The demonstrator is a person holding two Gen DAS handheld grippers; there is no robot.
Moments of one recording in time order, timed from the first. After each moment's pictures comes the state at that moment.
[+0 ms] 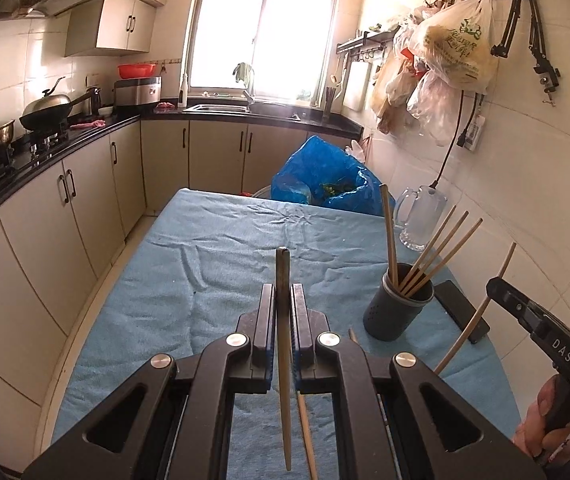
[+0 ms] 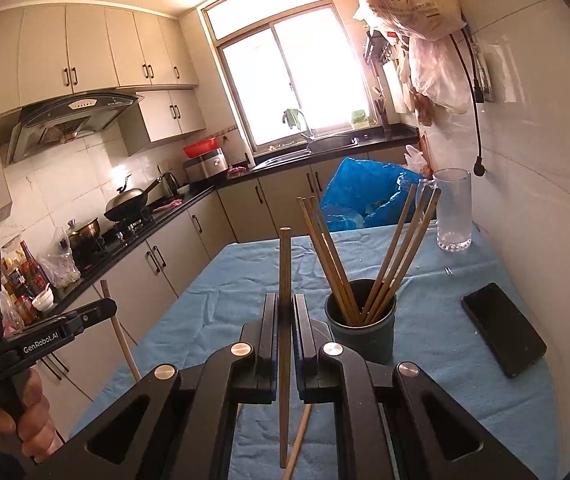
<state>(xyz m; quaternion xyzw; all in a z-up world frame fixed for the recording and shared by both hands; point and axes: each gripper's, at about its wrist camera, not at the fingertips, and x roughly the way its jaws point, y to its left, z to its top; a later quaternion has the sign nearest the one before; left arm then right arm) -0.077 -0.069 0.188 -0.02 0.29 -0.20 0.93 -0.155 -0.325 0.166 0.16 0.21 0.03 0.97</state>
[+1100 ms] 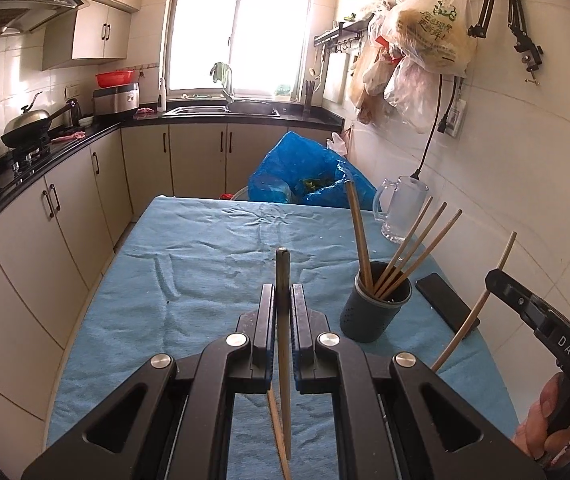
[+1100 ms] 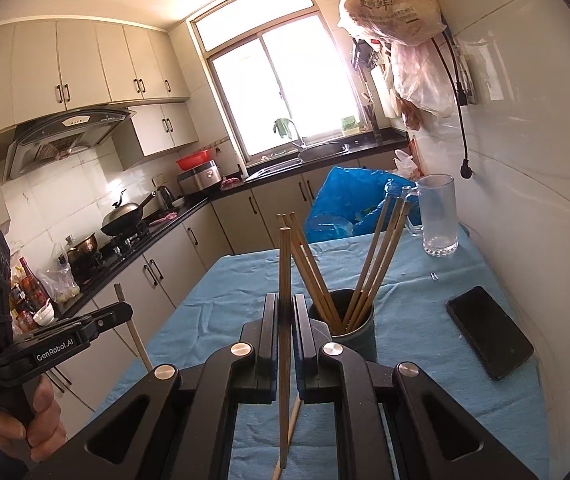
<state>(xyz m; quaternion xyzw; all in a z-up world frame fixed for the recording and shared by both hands) -0.074 -0.109 0.196 0.01 0.30 -0.22 0.93 -0.170 -0.346 0.173 0.17 0.19 0.01 0.97</state>
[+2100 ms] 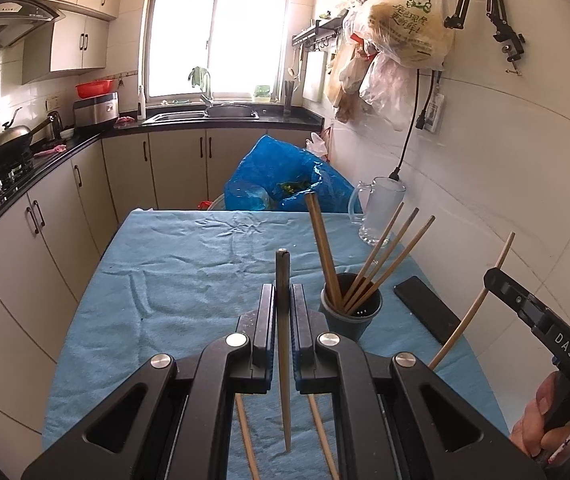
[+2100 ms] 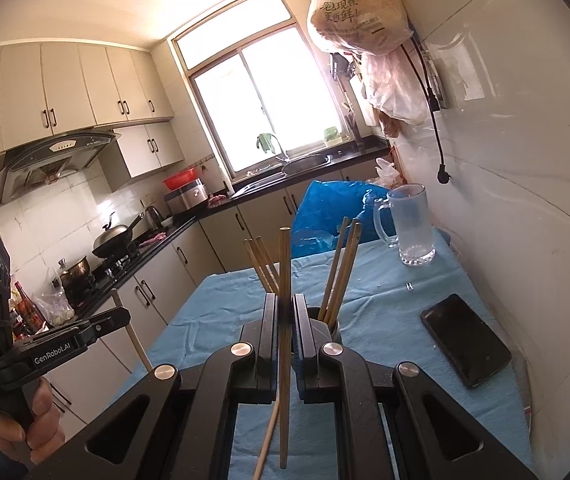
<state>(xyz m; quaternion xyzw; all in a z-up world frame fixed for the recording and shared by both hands) -0.072 -0.146 0.212 0.03 0.29 -0.25 0.92 -0.185 -0.384 0.181 0.20 0.17 -0.01 0.96</state>
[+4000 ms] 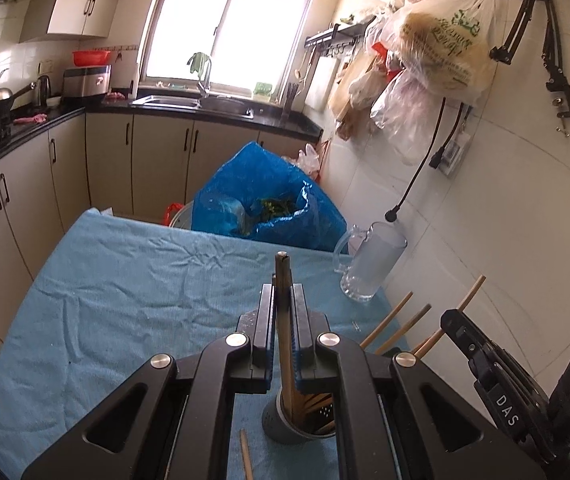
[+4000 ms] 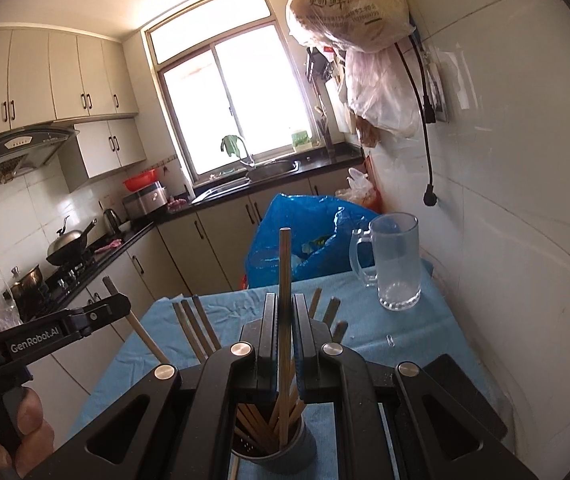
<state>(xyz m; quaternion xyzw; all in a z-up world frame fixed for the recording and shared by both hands) 0.038 -0.220 0.212 -0.06 0.31 -0.26 0.91 -0.068 -0.417 0.188 0.17 0.19 -0.08 0.96</state>
